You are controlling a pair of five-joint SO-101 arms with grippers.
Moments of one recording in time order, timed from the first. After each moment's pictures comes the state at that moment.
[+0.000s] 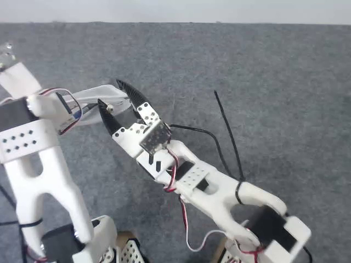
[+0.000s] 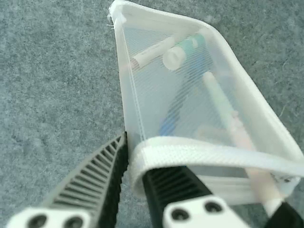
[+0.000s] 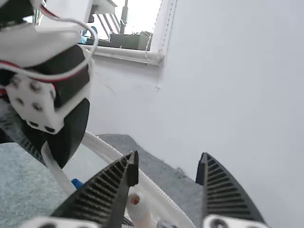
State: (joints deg) left arm -26.9 -20.1 6.4 92.5 19.0; right arm -50.7 -6.9 51.6 -48.6 8.2
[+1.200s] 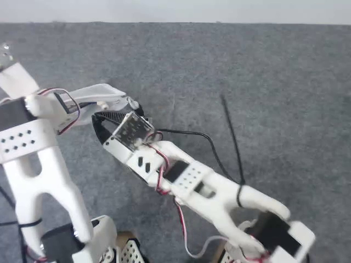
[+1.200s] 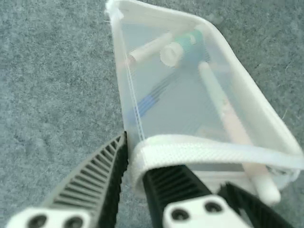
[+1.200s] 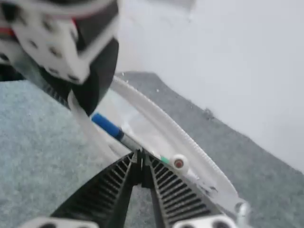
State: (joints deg) left arm -27.3 -20.1 6.4 92.4 19.0; right arm -53.7 -5.0 44.3 -22.2 8.4
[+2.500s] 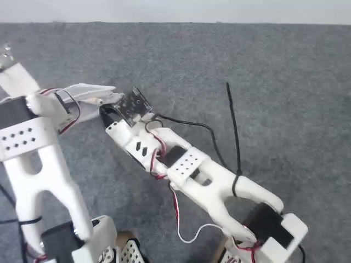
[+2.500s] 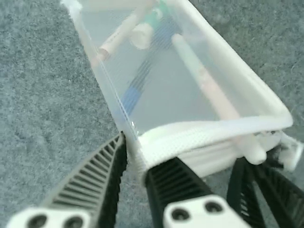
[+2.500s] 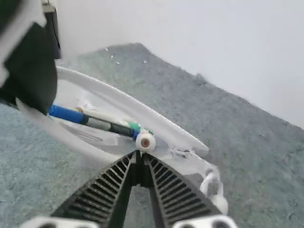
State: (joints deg) left arm -27.3 -19.4 6.4 92.4 19.5; right arm -50.3 -3.2 35.4 -7.9 1.5
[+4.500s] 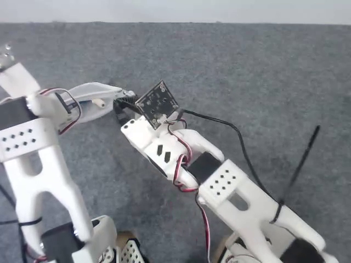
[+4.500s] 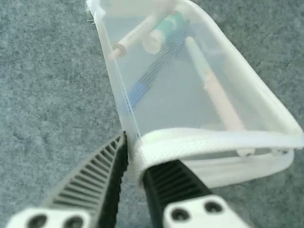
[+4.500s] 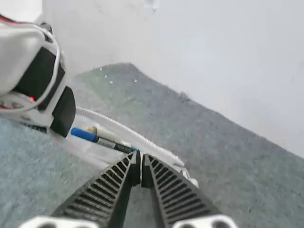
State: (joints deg) left arm -27.2 -19.4 6.4 92.4 19.5; right arm -48.6 -30.6 40.5 11.9 1.5
